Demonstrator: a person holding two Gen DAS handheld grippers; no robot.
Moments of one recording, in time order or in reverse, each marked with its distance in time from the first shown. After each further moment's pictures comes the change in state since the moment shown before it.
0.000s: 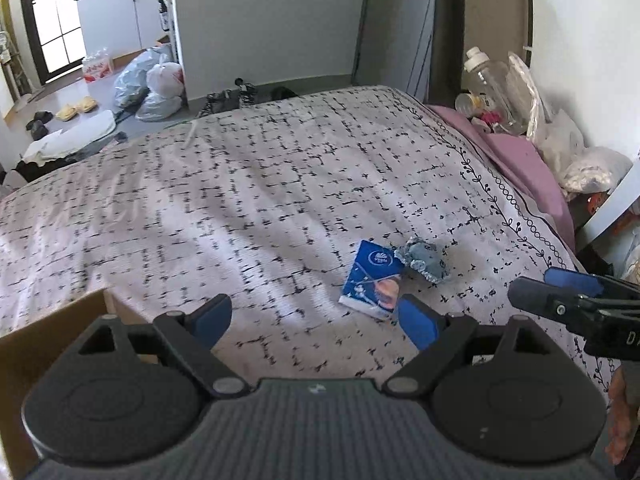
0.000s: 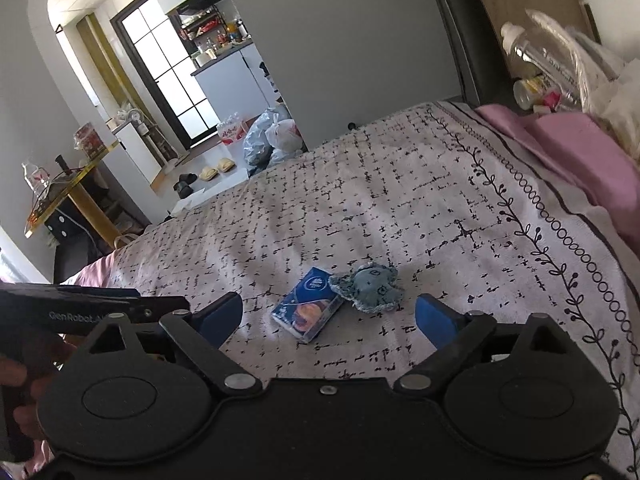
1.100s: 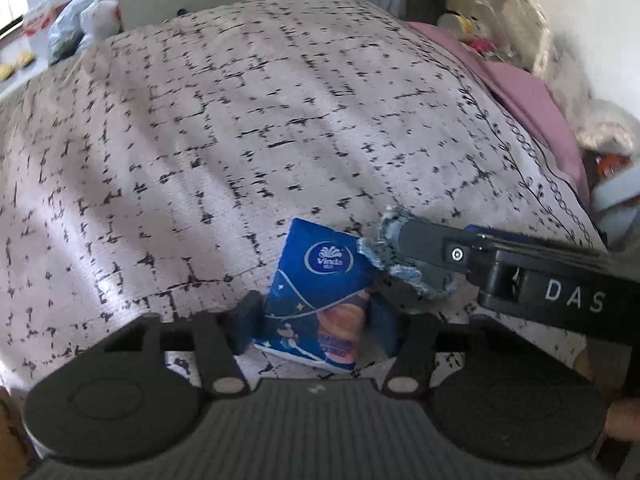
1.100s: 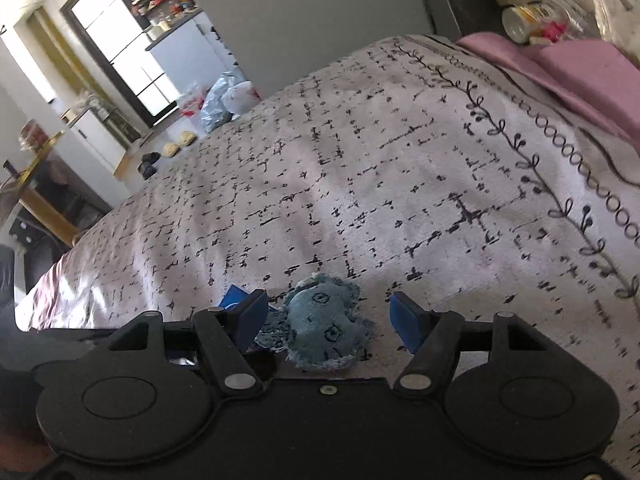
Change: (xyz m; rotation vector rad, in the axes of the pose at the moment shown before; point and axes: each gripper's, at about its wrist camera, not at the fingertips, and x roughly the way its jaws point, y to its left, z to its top) left arm 0.144 -0.033 0.012 0.003 0.201 -0.131; right arm 0.114 -0.041 0.014 0.093 0.133 -0.056
